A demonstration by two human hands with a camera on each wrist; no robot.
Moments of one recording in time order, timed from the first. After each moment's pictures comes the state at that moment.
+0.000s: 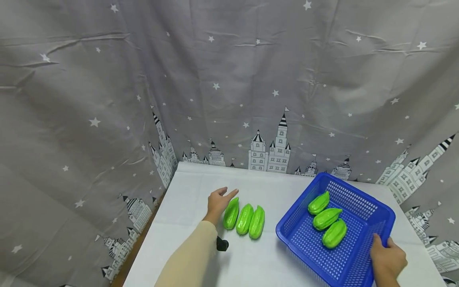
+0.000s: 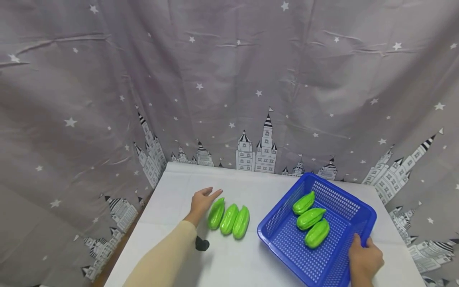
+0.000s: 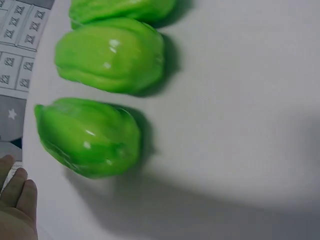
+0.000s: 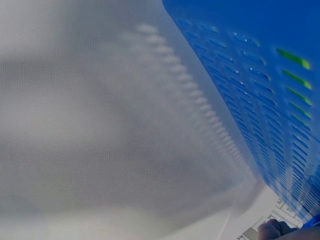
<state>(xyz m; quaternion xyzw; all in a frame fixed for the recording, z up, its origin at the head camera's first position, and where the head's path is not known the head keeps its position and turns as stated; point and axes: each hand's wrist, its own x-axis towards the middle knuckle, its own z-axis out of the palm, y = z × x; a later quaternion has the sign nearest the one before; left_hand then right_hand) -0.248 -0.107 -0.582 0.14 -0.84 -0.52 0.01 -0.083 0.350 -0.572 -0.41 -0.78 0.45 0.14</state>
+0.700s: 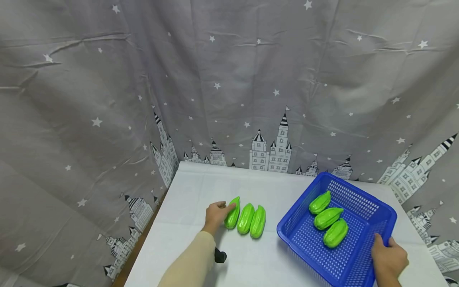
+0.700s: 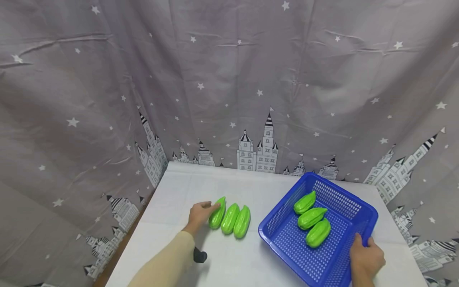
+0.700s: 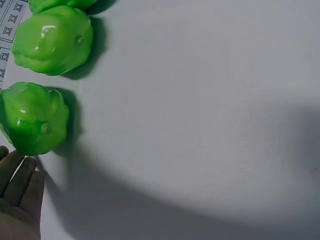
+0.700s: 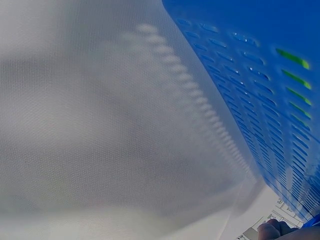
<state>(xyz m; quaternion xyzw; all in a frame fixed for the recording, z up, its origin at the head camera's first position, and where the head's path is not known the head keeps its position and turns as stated) -0.219 -0.120 -0.612 0.16 -0.86 -0.48 -0.01 -0.084 0.351 -0.573 -0.41 -0.78 0.45 0.14</state>
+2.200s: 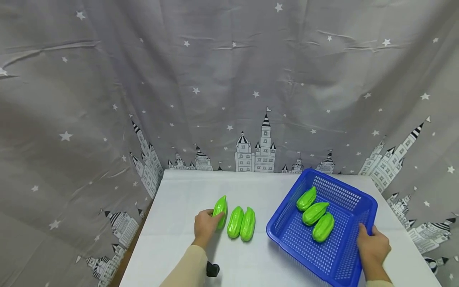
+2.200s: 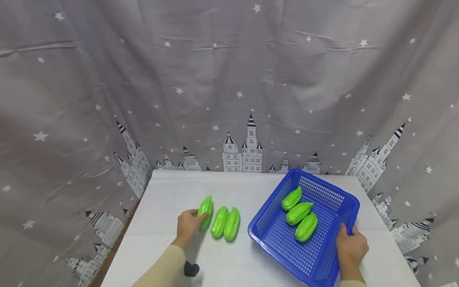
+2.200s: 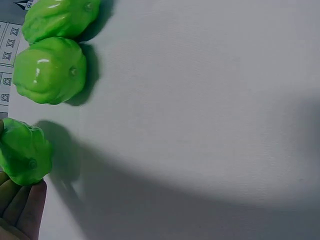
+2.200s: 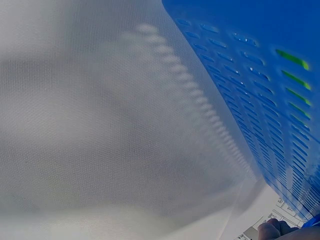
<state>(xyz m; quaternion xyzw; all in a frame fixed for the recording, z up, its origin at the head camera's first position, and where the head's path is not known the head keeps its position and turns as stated) -0.215 -0.116 -0.616 0.13 -0.90 -0.41 0.03 -0.089 0.346 -0.575 -0.40 -0.79 0.44 0.16</state>
